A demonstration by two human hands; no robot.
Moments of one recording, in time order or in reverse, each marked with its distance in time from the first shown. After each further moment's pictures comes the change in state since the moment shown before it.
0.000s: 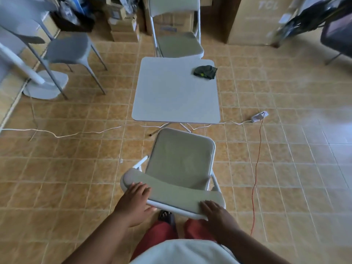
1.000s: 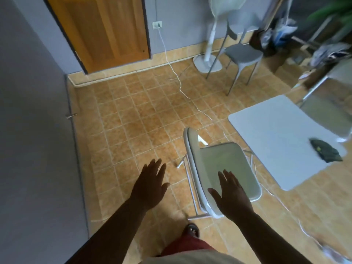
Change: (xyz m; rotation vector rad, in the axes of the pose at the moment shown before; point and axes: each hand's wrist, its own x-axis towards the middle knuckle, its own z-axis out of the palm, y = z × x) left_hand -0.134 0.256 0.069 -0.381 0.484 -0.980; right_hand 0.005 0.022 -0.107 -0.507 0.030 -0.690
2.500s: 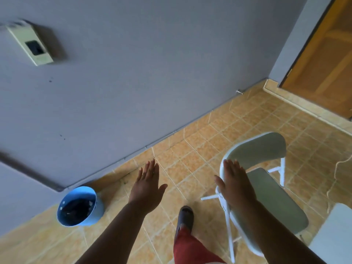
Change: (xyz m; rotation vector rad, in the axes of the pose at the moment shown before) left_hand -0.222 0.542 0.120 -0.252 0.379 -1.525; right_hand -0.084 0.193 -0.051 -0.259 -0.110 -1.375
